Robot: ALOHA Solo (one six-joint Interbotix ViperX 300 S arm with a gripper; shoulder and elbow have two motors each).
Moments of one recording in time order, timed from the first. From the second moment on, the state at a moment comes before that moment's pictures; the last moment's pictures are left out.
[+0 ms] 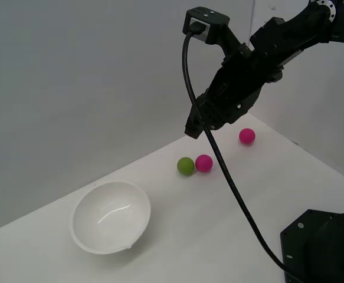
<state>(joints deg) -12.5 123.8 123.5 132.0 131.9 -18.3 46.2 17.5</state>
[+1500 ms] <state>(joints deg) -35.9 102.8 102.5 122.4 122.6 -18.5 34.5 11.4</state>
